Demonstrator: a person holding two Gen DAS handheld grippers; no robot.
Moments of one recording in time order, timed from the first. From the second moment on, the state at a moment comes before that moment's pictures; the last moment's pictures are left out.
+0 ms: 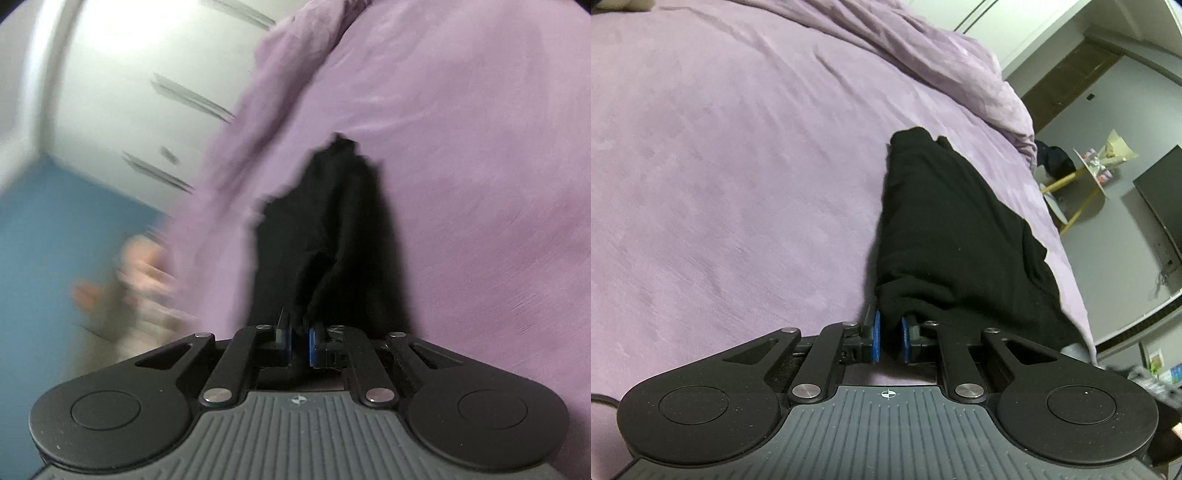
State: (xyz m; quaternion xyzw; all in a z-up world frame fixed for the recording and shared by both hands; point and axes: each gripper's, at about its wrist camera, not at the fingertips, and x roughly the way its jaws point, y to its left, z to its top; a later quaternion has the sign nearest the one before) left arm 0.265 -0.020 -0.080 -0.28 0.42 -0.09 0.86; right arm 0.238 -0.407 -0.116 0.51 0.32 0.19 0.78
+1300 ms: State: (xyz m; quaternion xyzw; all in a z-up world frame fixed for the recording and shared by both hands) left arm 0.378 -0.023 -0.075 -0.31 0.45 -0.21 0.81; right arm 0.353 -0.390 -0.093 0.38 0.39 0.18 0.82
